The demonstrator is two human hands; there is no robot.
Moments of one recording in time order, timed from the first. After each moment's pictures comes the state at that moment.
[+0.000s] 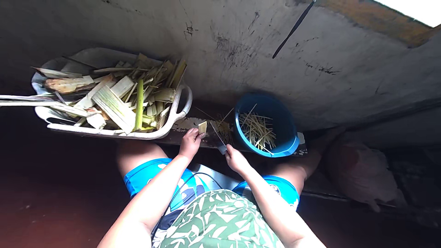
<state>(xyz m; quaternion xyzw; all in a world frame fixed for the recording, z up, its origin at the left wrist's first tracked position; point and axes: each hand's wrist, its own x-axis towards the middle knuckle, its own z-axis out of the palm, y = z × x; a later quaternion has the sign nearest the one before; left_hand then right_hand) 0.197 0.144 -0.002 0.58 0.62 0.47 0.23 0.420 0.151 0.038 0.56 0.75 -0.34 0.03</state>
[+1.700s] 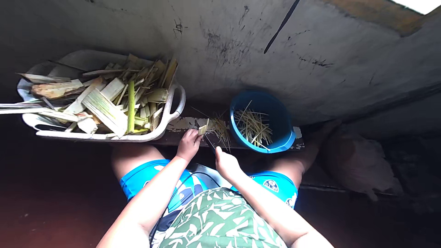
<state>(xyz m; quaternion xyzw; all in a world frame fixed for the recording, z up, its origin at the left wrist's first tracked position) 0.205 0.143 -0.012 0.66 0.58 0.45 0.15 0.382 0.114 0.068 0.58 0.77 -0.23 0.12</state>
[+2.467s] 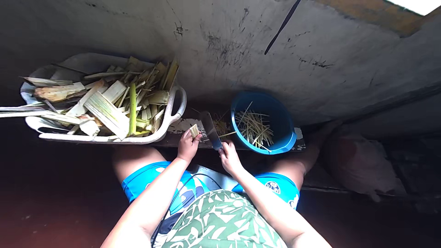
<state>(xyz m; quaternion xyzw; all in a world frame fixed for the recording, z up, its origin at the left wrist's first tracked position) 0.200 0.143 -0.013 0.60 0.60 0.49 0.20 0.405 0.135 0.021 0.54 0.73 -0.35 -0.23</state>
